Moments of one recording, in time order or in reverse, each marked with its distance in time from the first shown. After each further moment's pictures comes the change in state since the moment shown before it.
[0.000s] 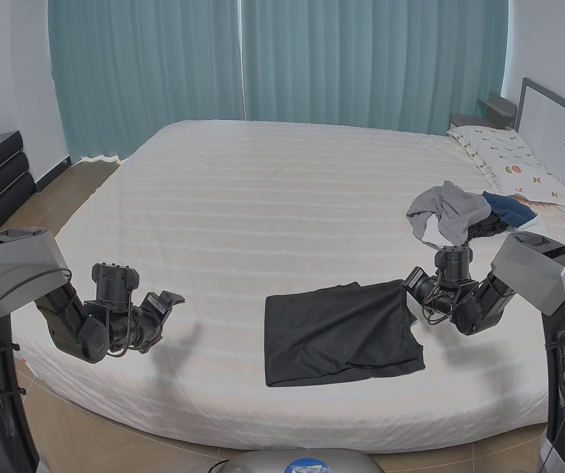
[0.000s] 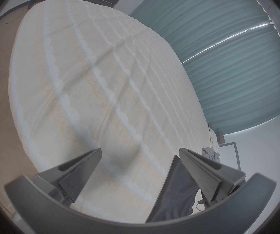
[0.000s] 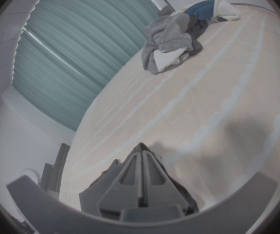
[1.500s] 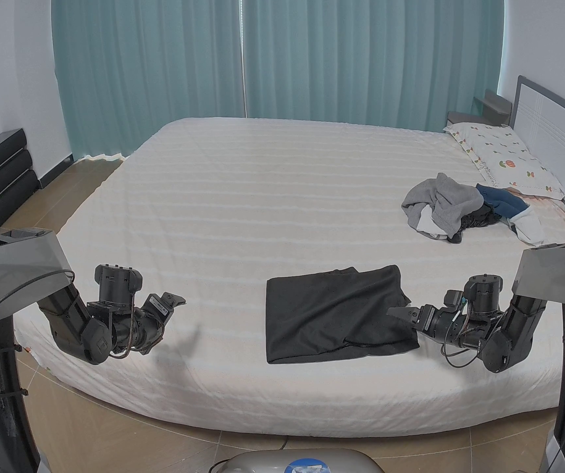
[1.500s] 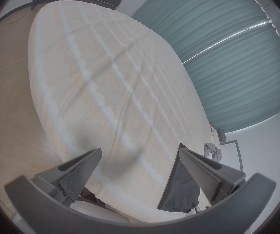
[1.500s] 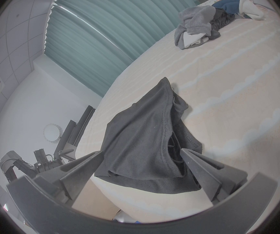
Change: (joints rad) left arm -0.011 0.008 -0.002 0.000 0.029 0.002; right arm -0.028 -0.132 0.499 -0.358 0.399 -0.237
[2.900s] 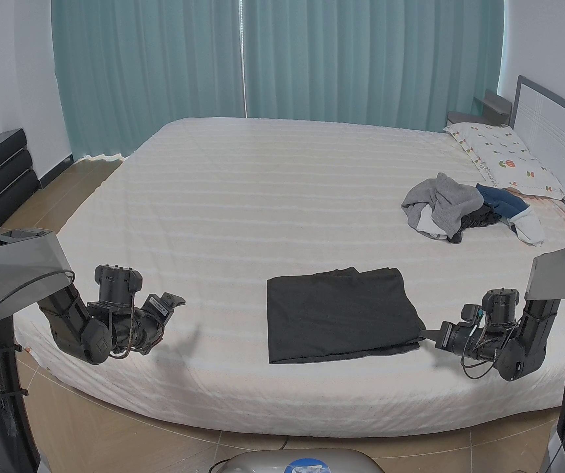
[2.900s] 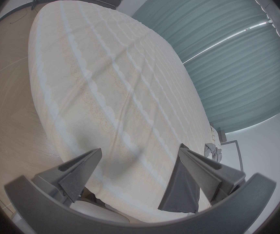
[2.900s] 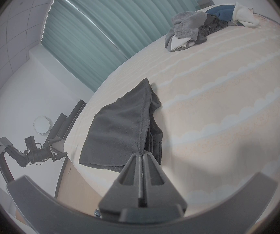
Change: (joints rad) left arm 0.000 0.001 0.001 0.000 0.000 0.000; right arm -0.098 0.012 0.128 -0.047 0.016 -0.162
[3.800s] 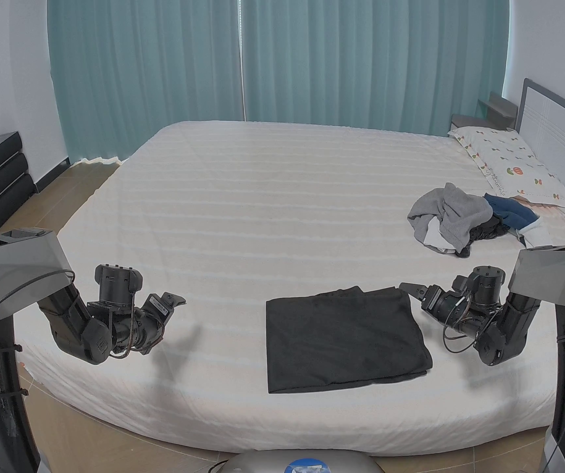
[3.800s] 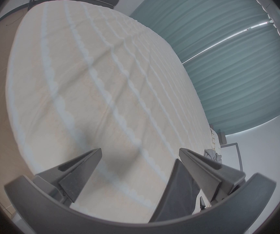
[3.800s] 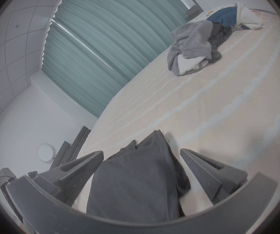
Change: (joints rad) left arm 0.001 0.000 -0.003 0.000 0.000 0.000; right arm 0.059 0.059 -0.236 -0.062 -0.130 0.246
